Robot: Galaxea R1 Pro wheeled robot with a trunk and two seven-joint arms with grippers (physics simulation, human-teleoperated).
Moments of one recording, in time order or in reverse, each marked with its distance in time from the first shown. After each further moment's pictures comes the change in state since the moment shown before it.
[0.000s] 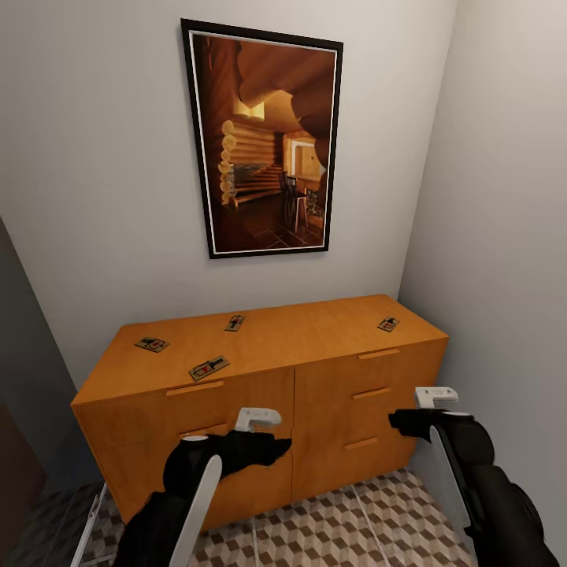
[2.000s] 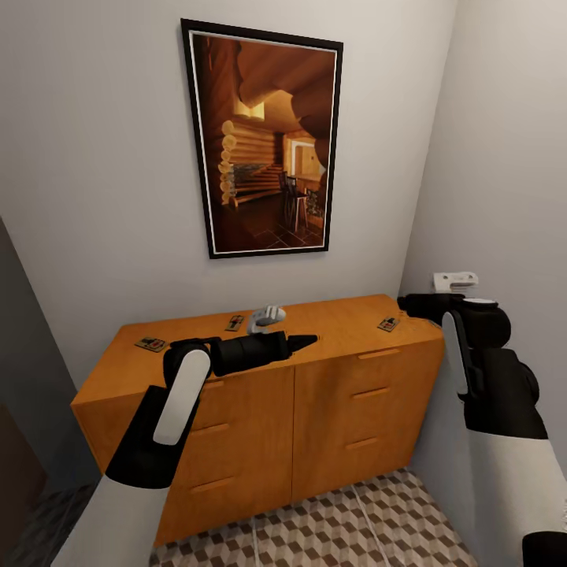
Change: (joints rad) left arm -0.398 0.040 0.000 0.002 0.578 0.059 0.005; right arm -0.467 -0.041 0.001 0.005 -0.001 0.000 -0.009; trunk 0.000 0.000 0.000
